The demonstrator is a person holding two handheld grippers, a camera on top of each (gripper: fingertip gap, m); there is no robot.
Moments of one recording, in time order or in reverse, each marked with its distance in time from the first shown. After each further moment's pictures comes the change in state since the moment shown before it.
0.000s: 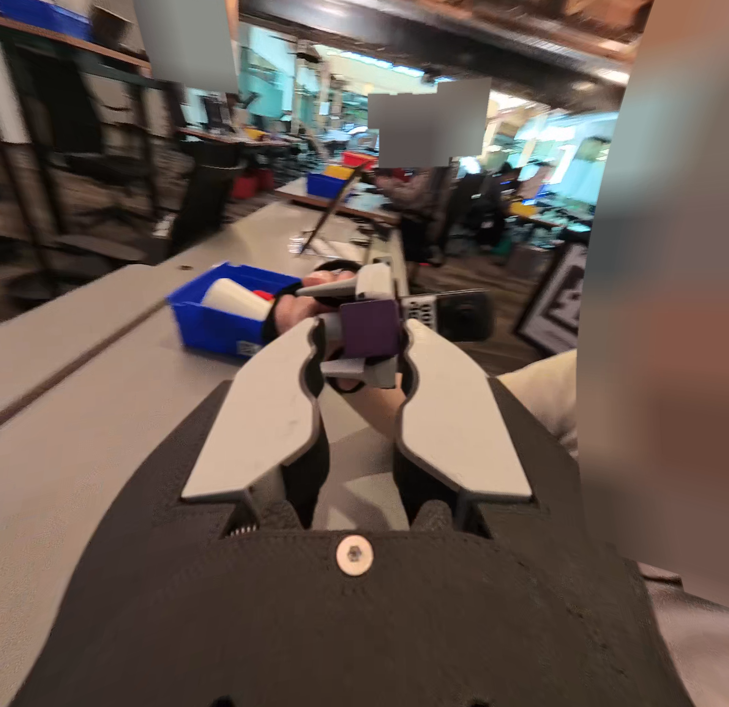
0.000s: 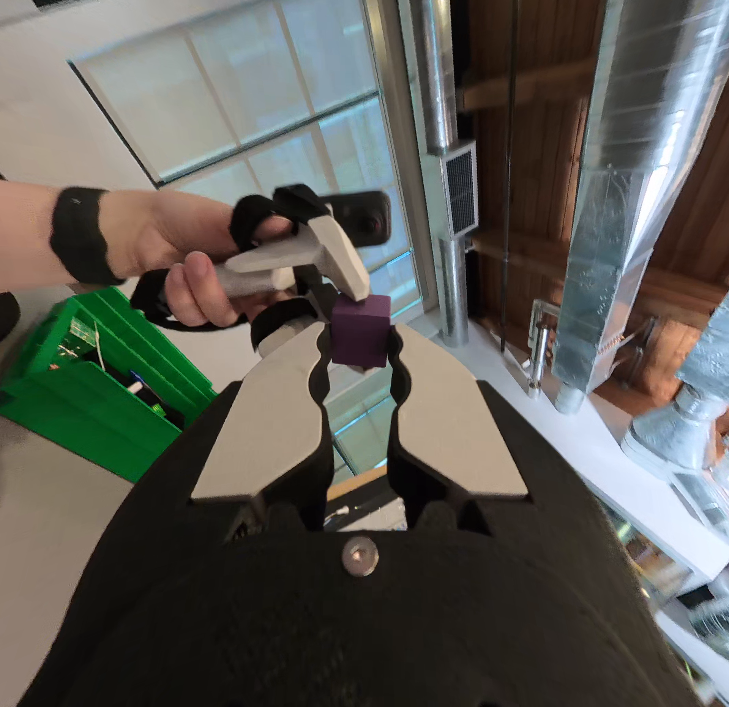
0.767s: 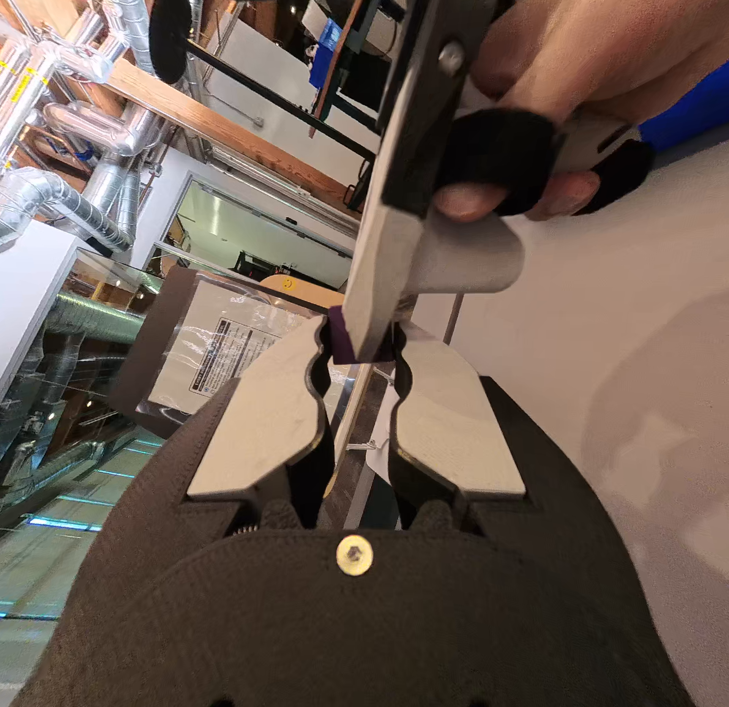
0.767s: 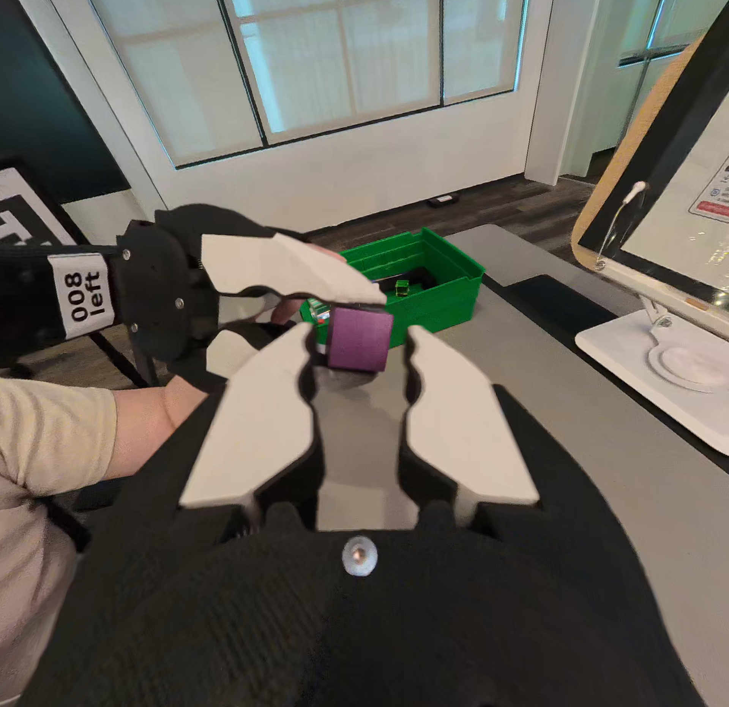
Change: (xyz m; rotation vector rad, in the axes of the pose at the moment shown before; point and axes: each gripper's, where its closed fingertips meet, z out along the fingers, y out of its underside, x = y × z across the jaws) left arm -0.087 0.029 0.015 -0.433 -0.758 1.188; right arm -0.017 0.090 -0.013 -0.624 -0.202 1.309
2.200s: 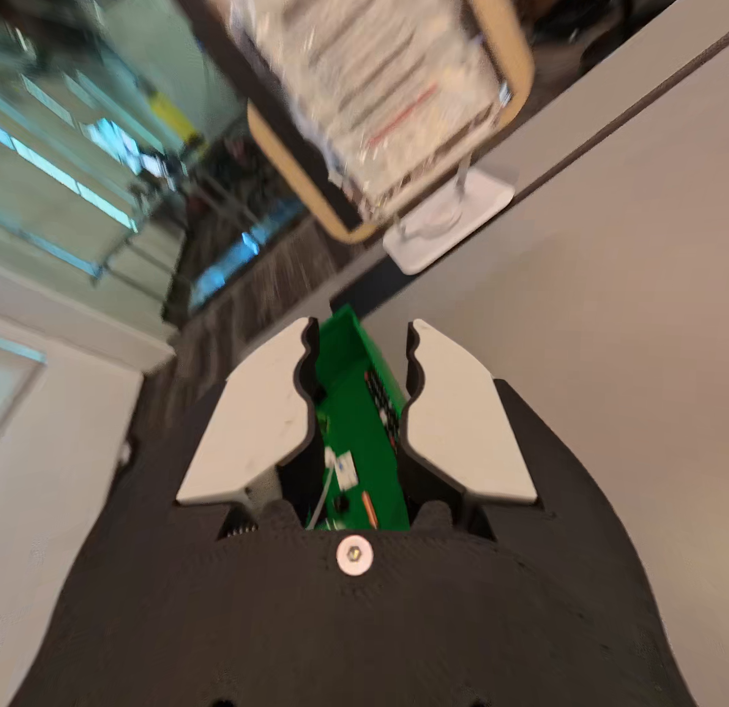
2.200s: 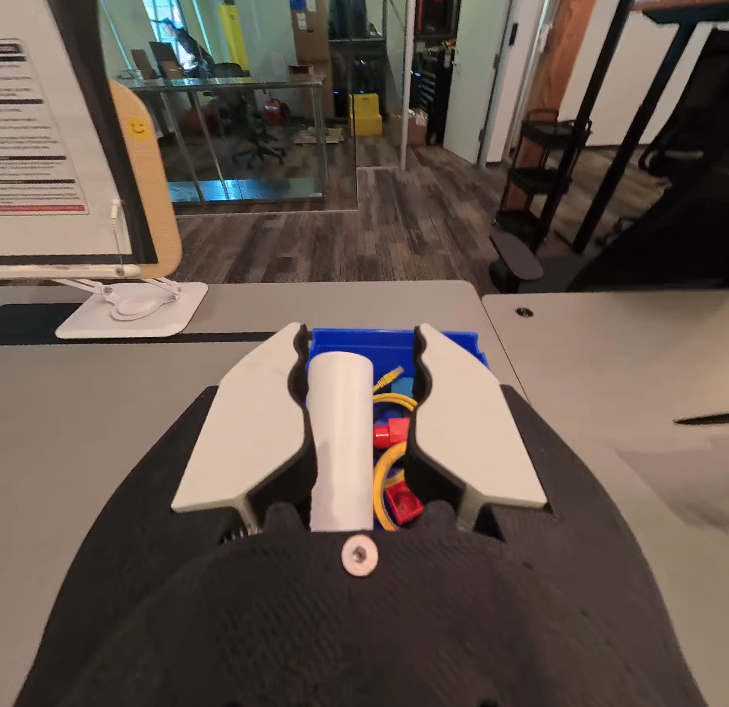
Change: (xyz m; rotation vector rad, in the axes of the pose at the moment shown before) left arm -0.070 0.140 -0.130 -0.582 -0.209 -0.562; right arm 0.171 0.027 -0.360 0.065 1.280 0.071
